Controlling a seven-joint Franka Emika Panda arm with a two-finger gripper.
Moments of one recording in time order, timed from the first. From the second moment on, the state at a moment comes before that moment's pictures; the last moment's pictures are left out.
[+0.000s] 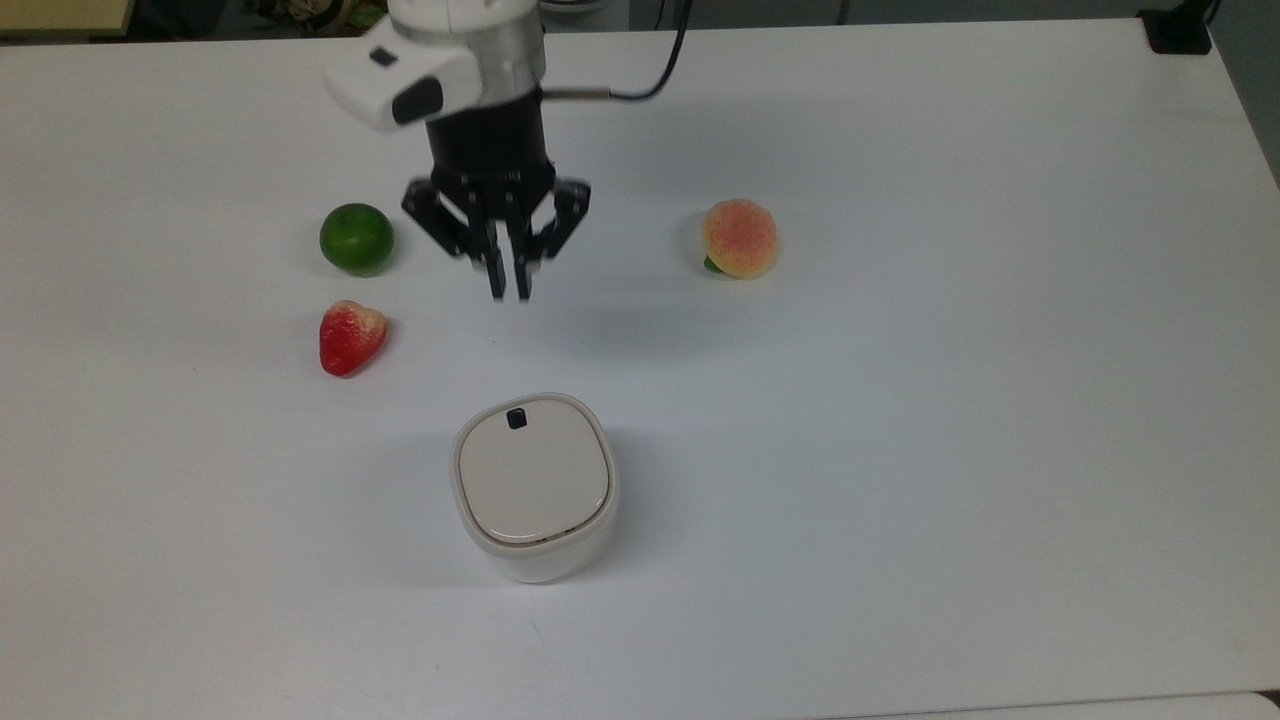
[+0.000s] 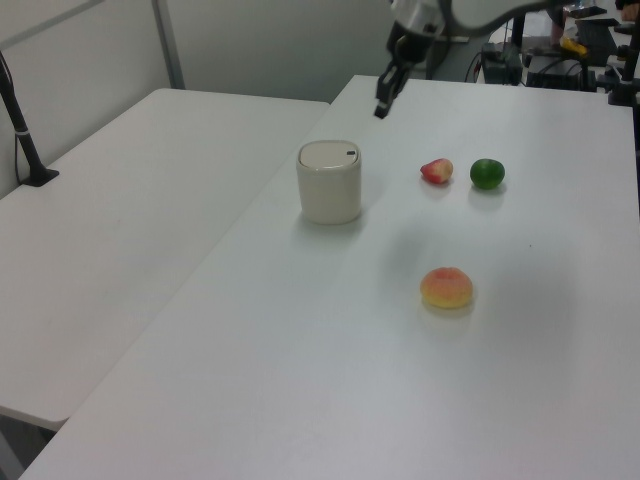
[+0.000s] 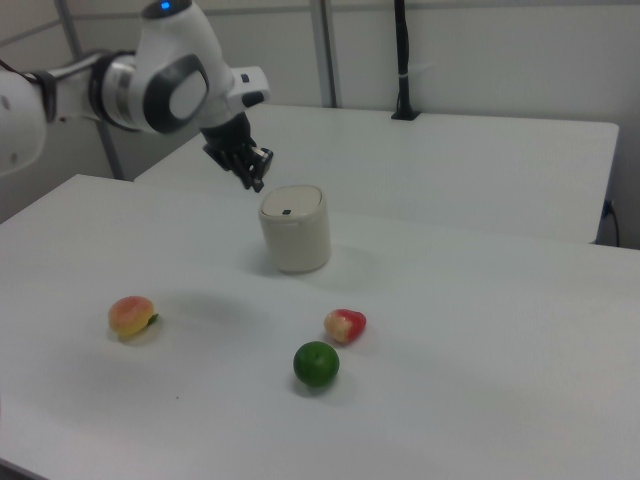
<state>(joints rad) 0.07 0.30 -0.02 -1.51 0.05 2.15 0.03</state>
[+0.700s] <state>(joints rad) 0.07 0.08 -0.02 -1.51 0.05 1.68 0.03</state>
